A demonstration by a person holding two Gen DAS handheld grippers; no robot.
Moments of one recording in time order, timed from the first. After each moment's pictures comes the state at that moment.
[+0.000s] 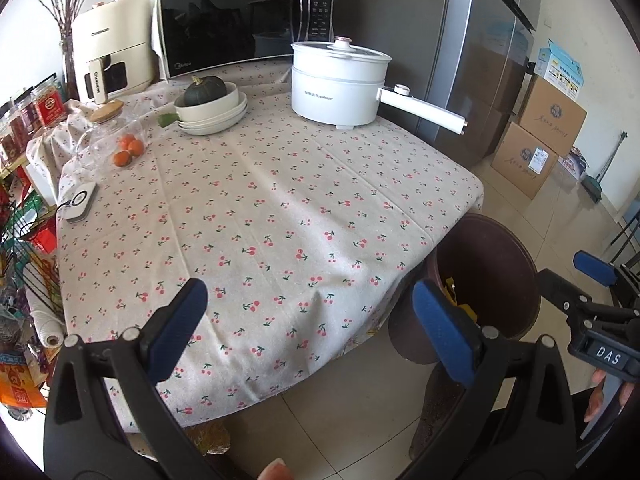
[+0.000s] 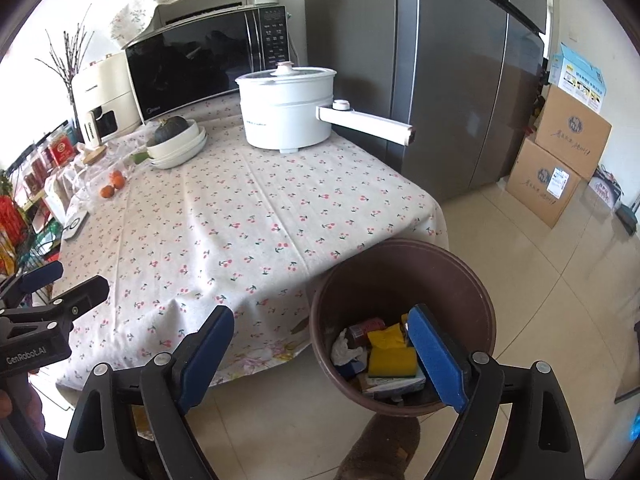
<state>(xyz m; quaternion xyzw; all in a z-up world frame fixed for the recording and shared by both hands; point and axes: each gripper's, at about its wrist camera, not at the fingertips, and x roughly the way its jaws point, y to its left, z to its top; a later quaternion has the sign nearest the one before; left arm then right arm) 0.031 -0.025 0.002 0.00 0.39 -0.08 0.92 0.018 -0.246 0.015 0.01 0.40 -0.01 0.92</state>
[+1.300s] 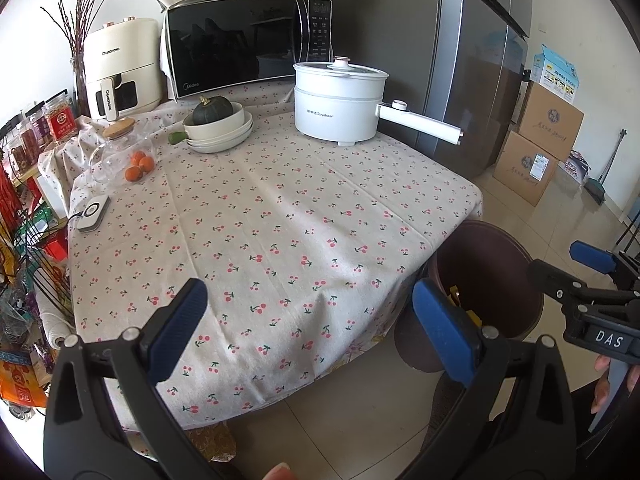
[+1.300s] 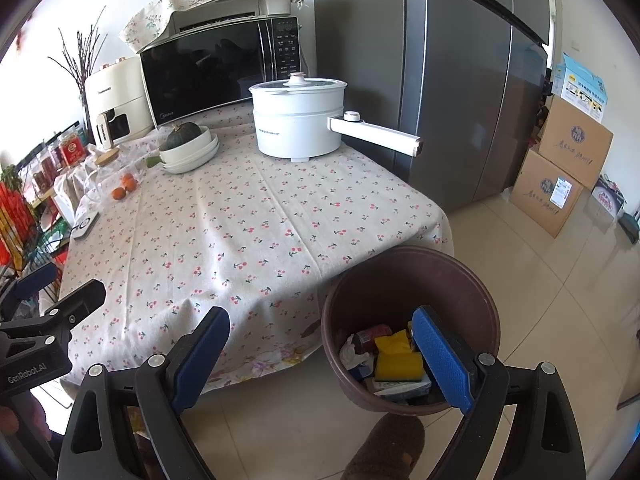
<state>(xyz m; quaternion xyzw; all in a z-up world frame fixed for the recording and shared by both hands) 0.003 -0.035 0.006 0.01 0.36 -0.07 0.93 0.008 -0.237 0.018 0.01 0.38 0.00 0.92</state>
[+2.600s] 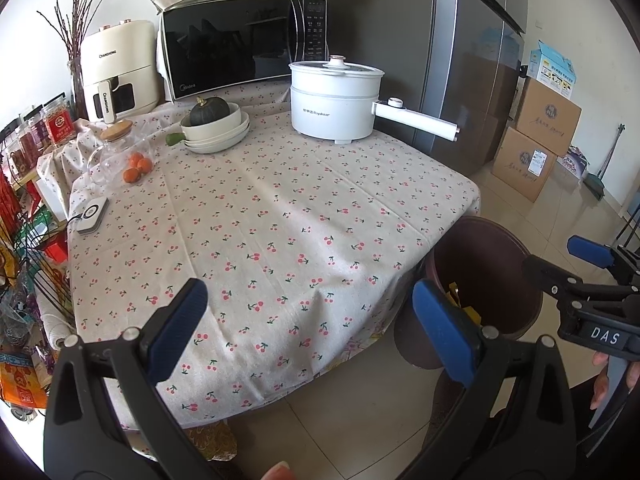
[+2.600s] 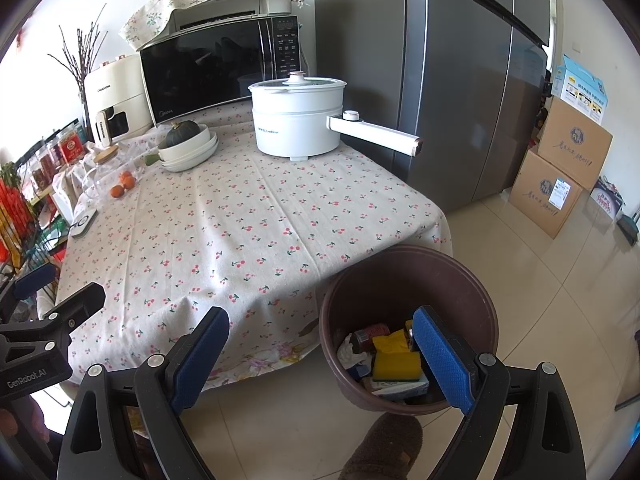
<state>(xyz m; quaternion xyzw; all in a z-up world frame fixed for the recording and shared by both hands) -0.003 -0.042 0.005 0.02 0.36 -0.07 0.93 0.008 -0.240 0.016 0.01 0.38 0.00 0.92</state>
